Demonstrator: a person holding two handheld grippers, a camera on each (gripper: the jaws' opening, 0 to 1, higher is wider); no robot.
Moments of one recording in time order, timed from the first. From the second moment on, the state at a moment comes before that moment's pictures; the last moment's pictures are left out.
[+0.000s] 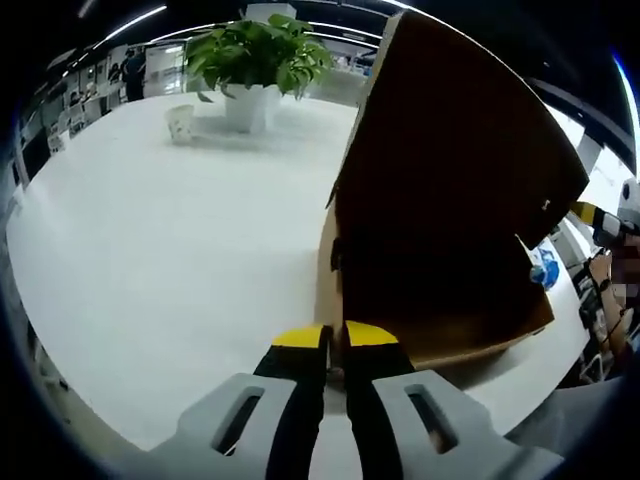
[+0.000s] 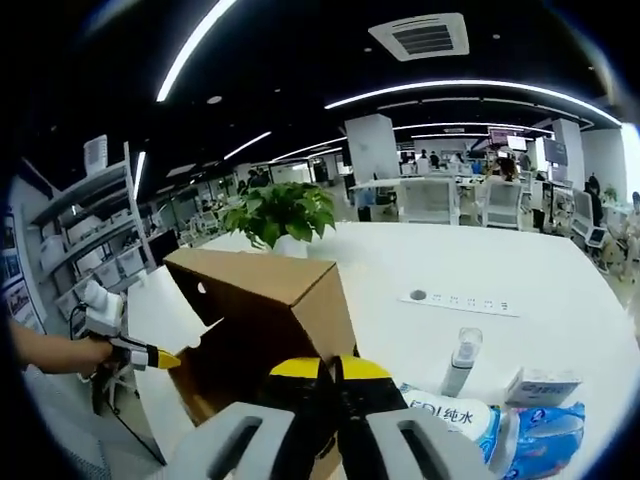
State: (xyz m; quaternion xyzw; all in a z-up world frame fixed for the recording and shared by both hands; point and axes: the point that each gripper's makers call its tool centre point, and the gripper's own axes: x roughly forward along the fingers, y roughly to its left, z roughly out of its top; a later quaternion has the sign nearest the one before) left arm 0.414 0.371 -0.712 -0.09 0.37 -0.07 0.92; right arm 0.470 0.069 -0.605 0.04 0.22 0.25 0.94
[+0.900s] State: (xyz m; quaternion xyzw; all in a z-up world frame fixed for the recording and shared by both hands) left arm 0.434 0.371 -0.637 -0.04 0.28 -0.11 0.95; right arm 0.437 0.074 -0.626 0.05 0.24 0.26 0.94
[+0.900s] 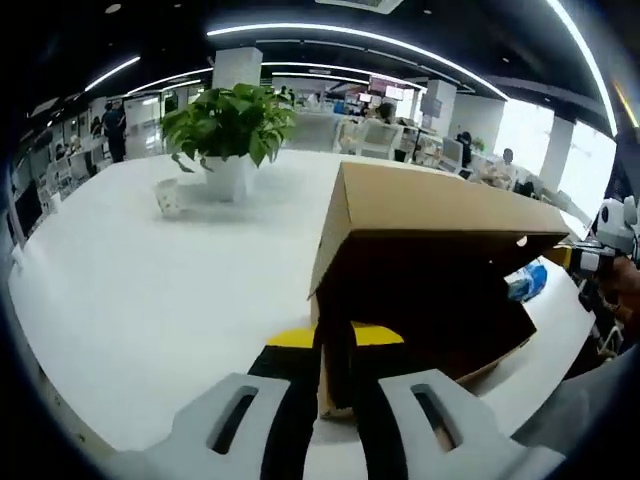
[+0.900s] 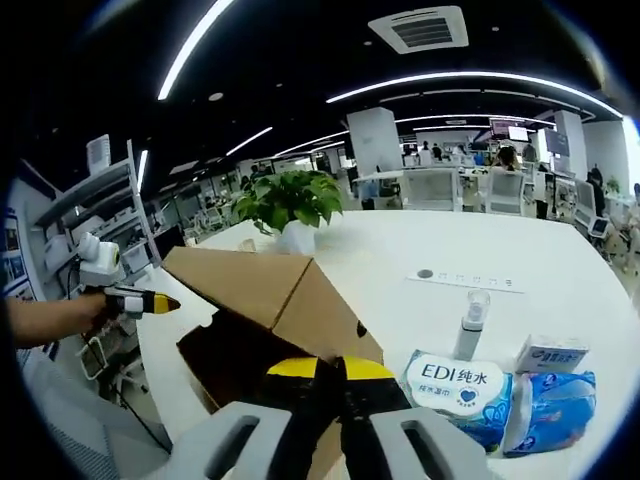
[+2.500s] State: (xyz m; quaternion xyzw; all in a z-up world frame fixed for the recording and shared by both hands) left arm 0.411 0.360 -0.651 0.05 0.28 -0.18 0.94; right arm 0.397 0.085 -0.668 -0.02 0.27 0.33 0.91
